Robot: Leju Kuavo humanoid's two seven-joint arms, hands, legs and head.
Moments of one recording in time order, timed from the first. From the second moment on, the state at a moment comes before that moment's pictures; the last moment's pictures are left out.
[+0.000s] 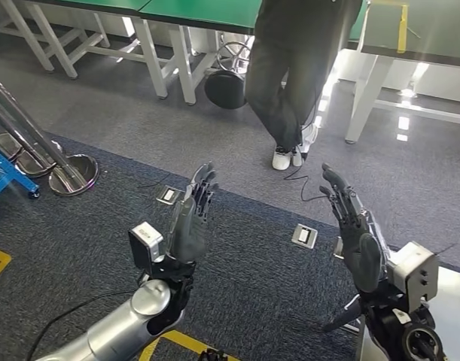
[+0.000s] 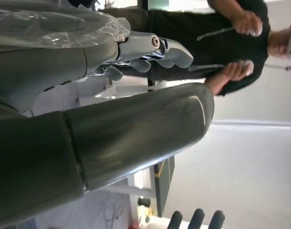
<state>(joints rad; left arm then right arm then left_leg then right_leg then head) -0.24 0.11 -0.64 -1.60 0.23 0.39 -0.47 -0.26 -0.21 0.77 -1.85 -0.28 -0.11 -0.23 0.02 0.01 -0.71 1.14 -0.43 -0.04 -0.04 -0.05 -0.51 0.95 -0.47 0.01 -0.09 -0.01</state>
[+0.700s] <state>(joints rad) -0.24 0.11 -0.64 -1.61 0.23 0.38 -0.47 -0.26 -0.21 0.77 -1.85 -0.27 -0.12 -0.23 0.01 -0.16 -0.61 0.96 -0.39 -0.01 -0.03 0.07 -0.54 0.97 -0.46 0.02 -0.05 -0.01</state>
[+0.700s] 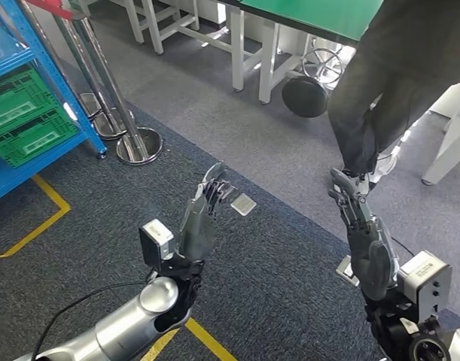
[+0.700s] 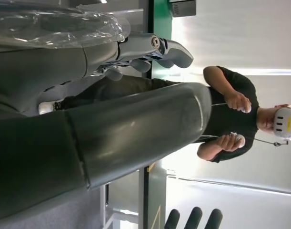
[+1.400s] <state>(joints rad) -0.26 0.11 -0.64 -1.61 0.23 0.38 -0.46 -0.25 -0.20 0.76 -1.85 -0.26 -0.12 -0.22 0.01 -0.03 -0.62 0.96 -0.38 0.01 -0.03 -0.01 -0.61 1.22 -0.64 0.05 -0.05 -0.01</state>
